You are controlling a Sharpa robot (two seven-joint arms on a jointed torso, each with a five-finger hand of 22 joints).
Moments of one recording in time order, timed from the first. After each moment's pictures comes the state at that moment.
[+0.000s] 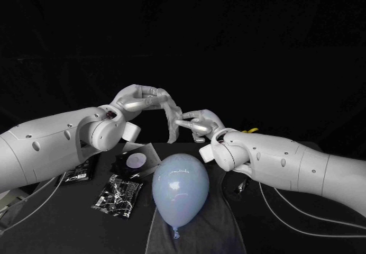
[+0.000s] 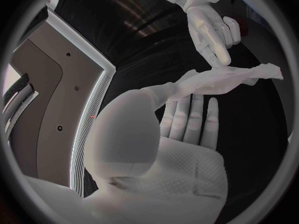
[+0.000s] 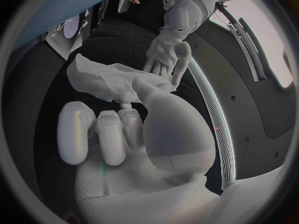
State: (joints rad) left arm 1.48 -0.68 -0.07 1.26 -0.16 -0.09 0.32; left_hand 1.42 -0.12 0.66 0.07 0.04 0.97 0.16 0.43 0.37 1.16 0.13 0.16 0.08 0.96 0.13 0.14 0.28 0.14 0.65 0.29 0.06 0.06; right arm 1.34 -0.48 -0.12 1.18 -0.24 -0.43 0.31; right_hand 1.27 -0.09 0.35 -0.02 0.04 0.85 0.18 0.22 0.43 1.46 0.09 1.48 1.31 1.46 0.02 1.57 1.31 0.04 1.46 0.11 1.34 1.31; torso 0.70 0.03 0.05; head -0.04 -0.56
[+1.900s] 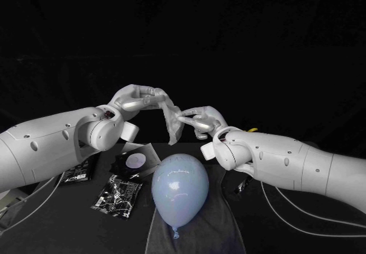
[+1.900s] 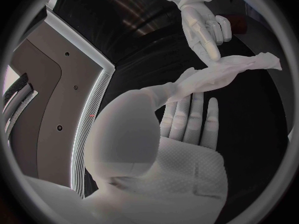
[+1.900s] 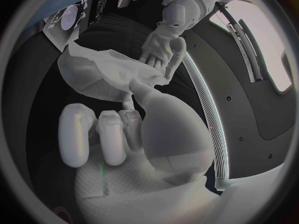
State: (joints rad) left arm 1.48 -0.68 -0.07 1.25 -0.15 -0.10 0.32; left_hand 1.42 -0.12 0.66 0.06 0.04 0.96 0.16 0.43 0.38 1.16 0.13 0.16 0.08 0.96 0.13 0.14 0.28 0.14 0.65 0.29 0.06 0.06; right arm 1.35 -0.50 -0.12 1.21 -0.23 -0.48 0.35; right_hand 1.29 -0.07 0.35 -0.05 0.04 0.91 0.15 0.22 0.42 1.46 0.07 1.51 1.31 1.47 -0.01 1.57 1.31 0.04 1.47 0.10 1.38 1.31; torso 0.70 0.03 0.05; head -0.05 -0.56
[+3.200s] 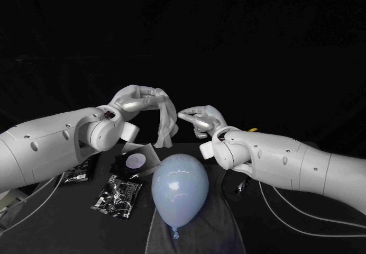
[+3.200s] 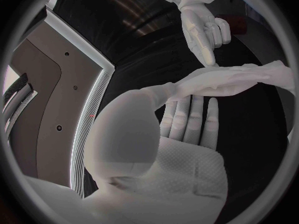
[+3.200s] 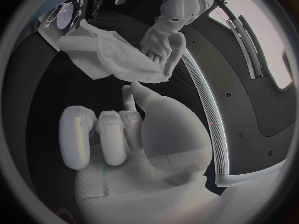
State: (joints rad) left arm 1.48 -0.68 -0.07 1.25 -0.15 -0.10 0.32; left_hand 1.42 -0.12 0.66 0.06 0.04 0.96 0.16 0.44 0.39 1.16 0.13 0.16 0.08 0.96 0.13 0.14 0.29 0.14 0.65 0.29 0.06 0.06; right arm 1.35 -0.49 -0.12 1.20 -0.19 -0.48 0.38; right_hand 1.28 0.00 0.34 -0.02 0.04 1.00 0.12 0.25 0.43 1.47 0.06 1.54 1.31 1.47 -0.01 1.57 1.31 0.04 1.47 0.10 1.43 1.31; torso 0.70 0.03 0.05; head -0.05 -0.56
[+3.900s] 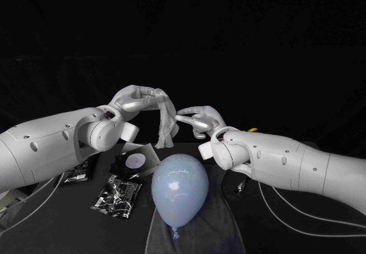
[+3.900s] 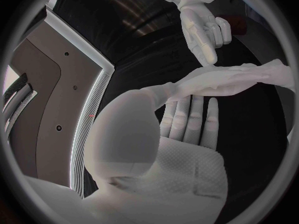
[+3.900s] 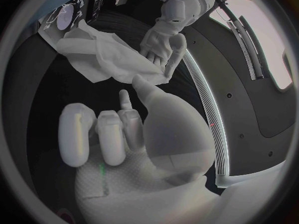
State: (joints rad) left arm 1.48 -0.68 -0.07 1.25 -0.15 -0.10 0.31; left_hand 1.42 -0.12 0.66 0.06 0.04 0.96 0.16 0.43 0.39 1.16 0.13 0.16 0.08 0.96 0.13 0.14 0.29 0.14 0.65 0.29 0.06 0.06; right arm 1.35 -0.49 -0.12 1.21 -0.20 -0.49 0.36; right_hand 1.26 -0.08 0.31 -0.09 0.04 0.85 0.18 0.19 0.40 1.47 0.09 1.49 1.31 1.47 0.02 1.57 1.31 0.04 1.47 0.11 1.37 1.31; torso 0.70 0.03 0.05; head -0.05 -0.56
